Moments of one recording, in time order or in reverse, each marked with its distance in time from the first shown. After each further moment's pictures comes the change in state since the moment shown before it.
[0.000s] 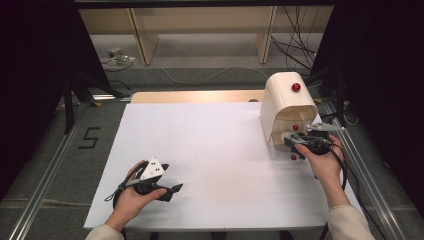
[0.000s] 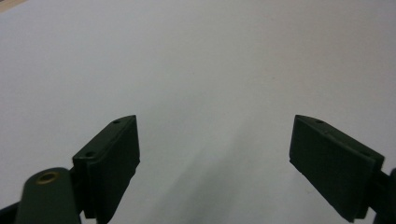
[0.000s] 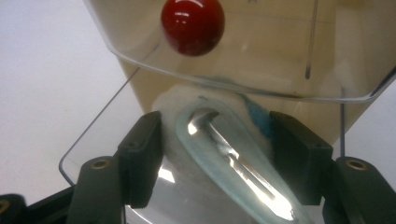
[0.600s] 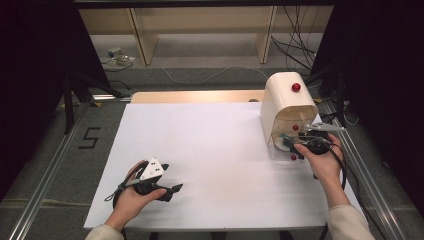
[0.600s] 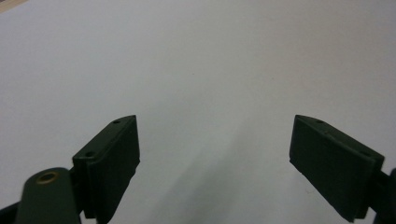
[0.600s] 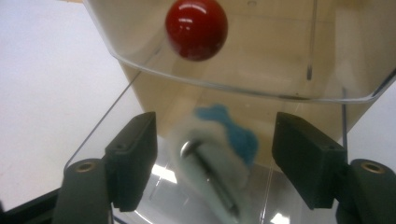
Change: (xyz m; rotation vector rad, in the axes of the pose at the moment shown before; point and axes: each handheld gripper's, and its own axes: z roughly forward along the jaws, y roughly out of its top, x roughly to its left) left arm 0.000 0.000 0.000 -0.001 -0.001 0.000; right arm 0.003 0.001 -0.001 -0.006 -0.007 0.018
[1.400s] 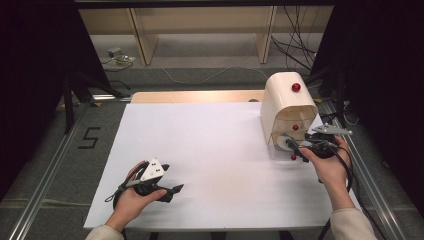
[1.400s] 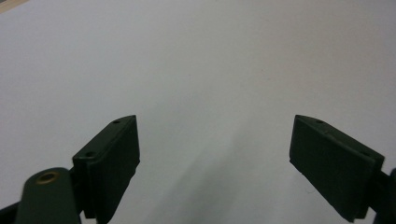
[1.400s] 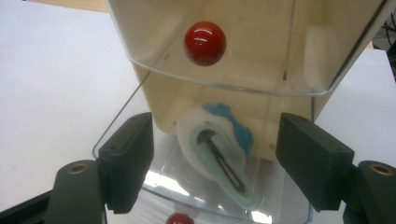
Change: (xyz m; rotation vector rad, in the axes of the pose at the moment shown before) left arm -0.002 0.001 -0.001 0.002 -0.002 0.009; right arm 0.009 0.001 -0.027 -0.018 -0.048 -0.007
